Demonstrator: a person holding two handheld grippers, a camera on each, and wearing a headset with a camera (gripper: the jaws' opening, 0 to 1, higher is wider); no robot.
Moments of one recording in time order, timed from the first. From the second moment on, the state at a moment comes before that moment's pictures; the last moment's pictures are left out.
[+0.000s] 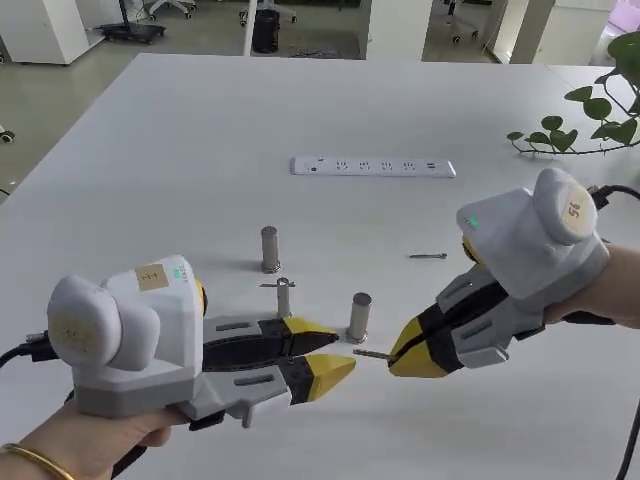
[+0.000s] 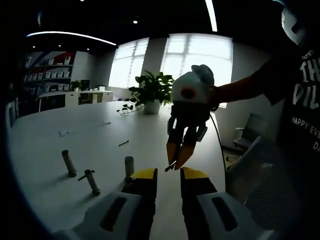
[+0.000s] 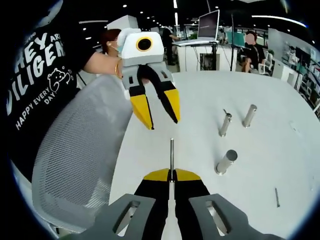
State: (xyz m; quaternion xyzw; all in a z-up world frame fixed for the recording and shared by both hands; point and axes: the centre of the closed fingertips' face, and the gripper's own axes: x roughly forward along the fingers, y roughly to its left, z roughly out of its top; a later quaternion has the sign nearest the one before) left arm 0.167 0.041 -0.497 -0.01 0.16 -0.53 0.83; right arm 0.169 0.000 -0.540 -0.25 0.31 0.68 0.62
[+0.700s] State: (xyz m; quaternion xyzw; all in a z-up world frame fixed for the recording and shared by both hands) left arm 0.221 0.041 -0.541 0.06 0.19 -0.41 0.89; right arm 0.218 -0.026 -0.557 -0.31 0.34 0.60 0.65
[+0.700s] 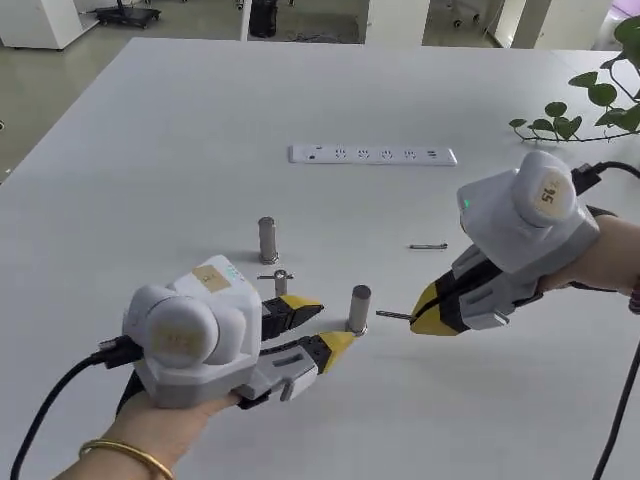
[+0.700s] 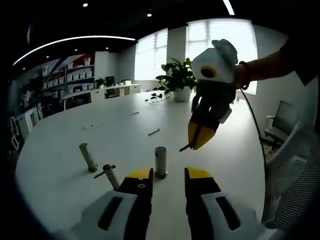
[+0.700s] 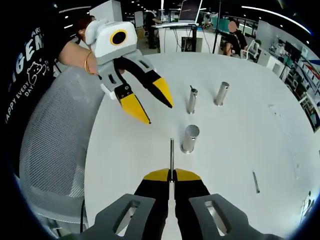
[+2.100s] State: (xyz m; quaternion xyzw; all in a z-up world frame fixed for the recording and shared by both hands) left arm 0.263 0.011 -0.580 0.04 0.23 -0.37 0.90; right arm 0.244 -0.021 -0.566 -0.34 0.34 0.60 0.63
